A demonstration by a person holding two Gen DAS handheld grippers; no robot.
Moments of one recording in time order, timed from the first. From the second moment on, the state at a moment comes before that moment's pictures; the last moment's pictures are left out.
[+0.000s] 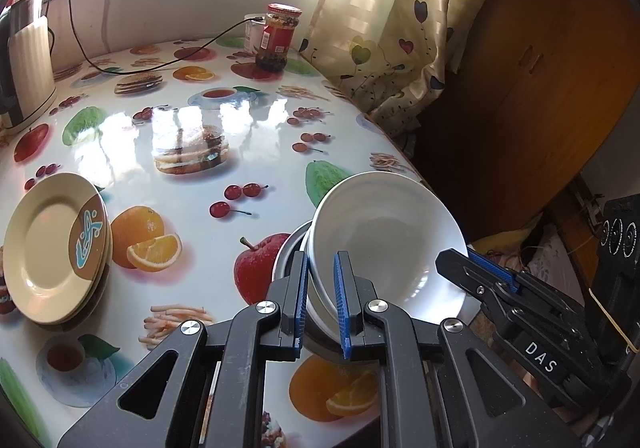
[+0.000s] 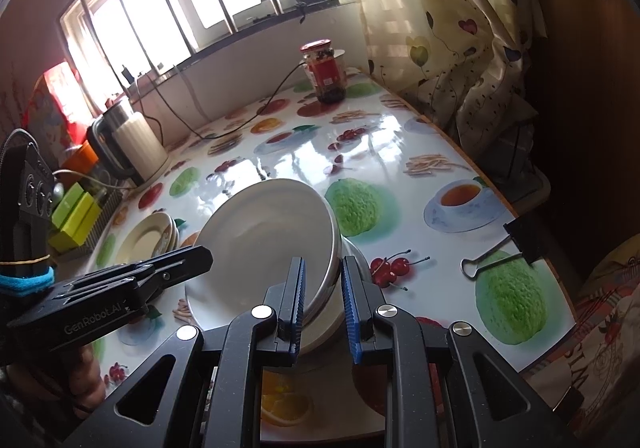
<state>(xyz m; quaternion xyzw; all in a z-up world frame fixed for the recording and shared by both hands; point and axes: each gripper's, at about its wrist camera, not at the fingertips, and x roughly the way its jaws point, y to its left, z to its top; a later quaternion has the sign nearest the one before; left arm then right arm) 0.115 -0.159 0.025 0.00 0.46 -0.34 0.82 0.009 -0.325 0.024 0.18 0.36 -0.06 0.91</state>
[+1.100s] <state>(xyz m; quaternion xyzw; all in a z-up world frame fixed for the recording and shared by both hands) 0.117 -0.164 0.012 0.00 0.47 -0.34 0.82 0.016 -0.330 0.015 0.18 0.38 -0.06 0.91</state>
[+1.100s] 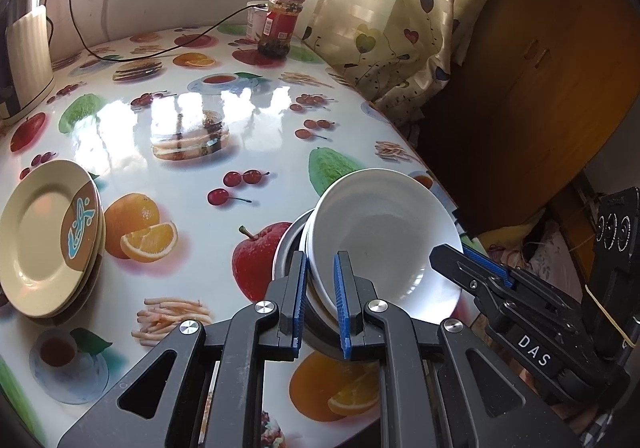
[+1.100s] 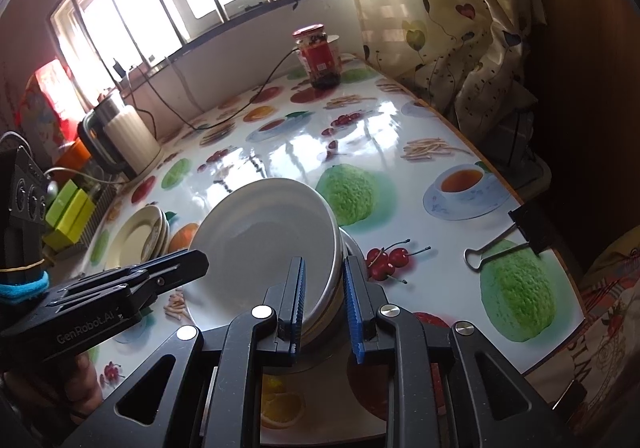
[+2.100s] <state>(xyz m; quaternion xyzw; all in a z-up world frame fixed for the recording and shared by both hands) 0.105 -0.165 0.012 0.01 0.47 -0.33 0.81 0.019 -0.335 0.017 0.19 0.38 -0.06 0.90</state>
